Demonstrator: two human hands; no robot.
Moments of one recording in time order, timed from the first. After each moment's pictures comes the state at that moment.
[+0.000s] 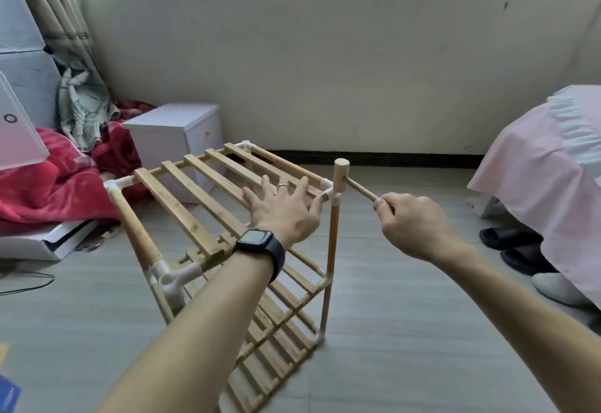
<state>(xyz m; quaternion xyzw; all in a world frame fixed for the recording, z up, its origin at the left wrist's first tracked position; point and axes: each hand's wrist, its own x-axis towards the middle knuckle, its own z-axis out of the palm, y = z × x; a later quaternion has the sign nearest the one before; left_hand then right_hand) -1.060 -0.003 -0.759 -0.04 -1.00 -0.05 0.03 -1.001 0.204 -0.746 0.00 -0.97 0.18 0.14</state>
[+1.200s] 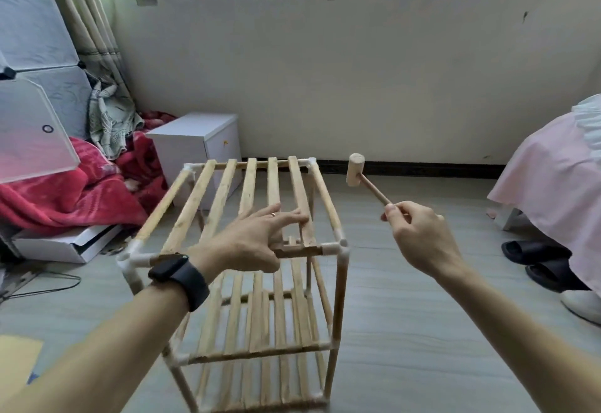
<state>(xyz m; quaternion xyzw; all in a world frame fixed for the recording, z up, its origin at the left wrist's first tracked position) -1.020 -0.102 -0.735 -0.18 -0.97 -0.14 -0.12 -1.004 0.181 -0.759 -0.01 -0.90 0.38 0.21</state>
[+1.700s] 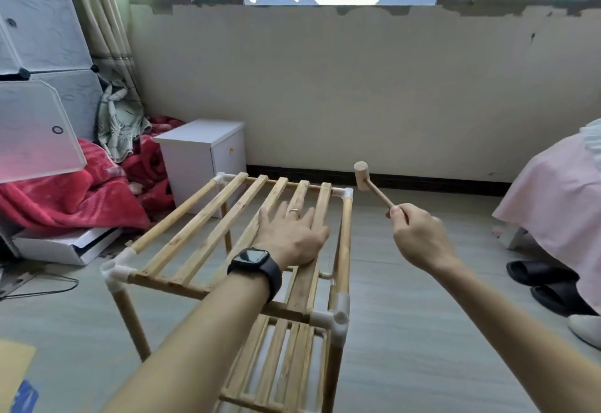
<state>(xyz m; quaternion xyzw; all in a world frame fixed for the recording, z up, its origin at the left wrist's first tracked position) -1.073 -0.048 -0.758 -0.08 -0.99 -0.06 -0.01 -1.049 0.181 -0.760 -0.04 -0.92 0.33 0.19</state>
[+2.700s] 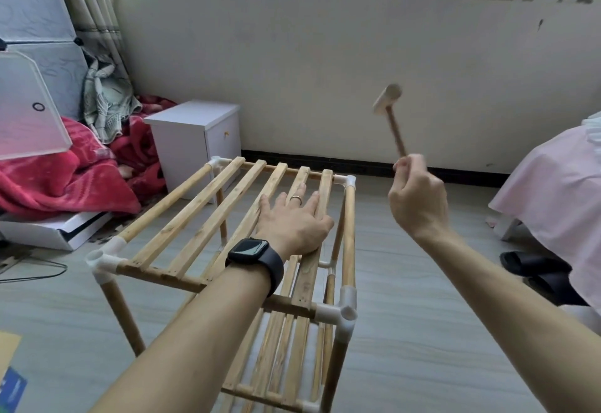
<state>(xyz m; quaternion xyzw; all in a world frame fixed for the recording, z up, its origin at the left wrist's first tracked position) -1.080 -0.050 -0.767 -0.09 -0.99 -0.08 -0.01 -1.087 0.162 -0.744 -0.03 -0.90 0.27 0.33</state>
